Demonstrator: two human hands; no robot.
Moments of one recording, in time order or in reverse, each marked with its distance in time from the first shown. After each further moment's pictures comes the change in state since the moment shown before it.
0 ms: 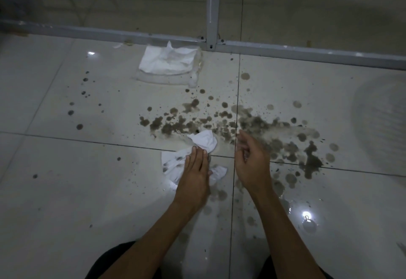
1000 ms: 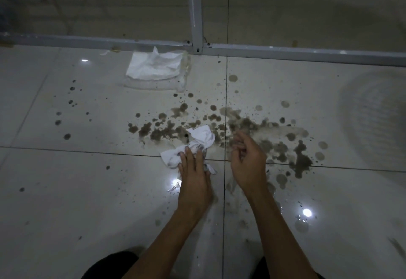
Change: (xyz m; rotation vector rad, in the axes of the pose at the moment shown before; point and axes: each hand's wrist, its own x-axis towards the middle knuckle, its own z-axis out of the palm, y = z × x) left_hand 0.008 0.035 0.006 -0.197 0.171 -0.226; right_hand 0.009 0.009 -0.007 0.040 0.069 0.068
